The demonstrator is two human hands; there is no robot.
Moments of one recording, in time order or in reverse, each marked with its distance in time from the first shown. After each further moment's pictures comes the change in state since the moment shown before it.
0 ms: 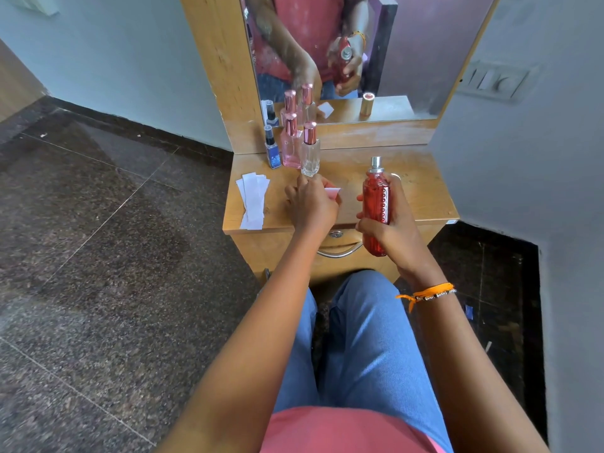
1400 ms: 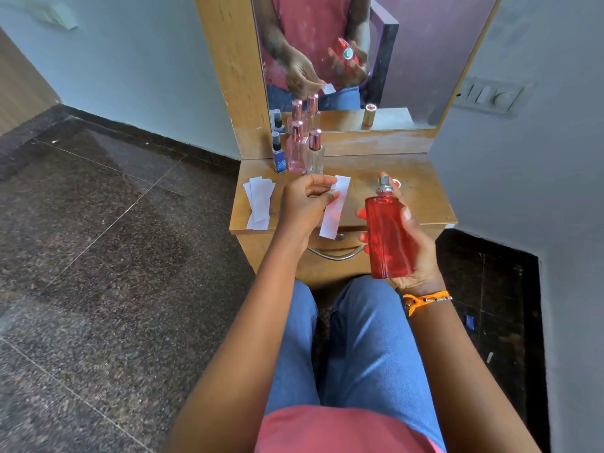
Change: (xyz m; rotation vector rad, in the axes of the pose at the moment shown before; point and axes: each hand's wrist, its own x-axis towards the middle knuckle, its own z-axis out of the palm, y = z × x) left_hand -0.020 -0.012 -0.036 -0.767 -0.076 0.047; right_hand -0.021 0.008 -0.002 0.929 -0.256 0.036
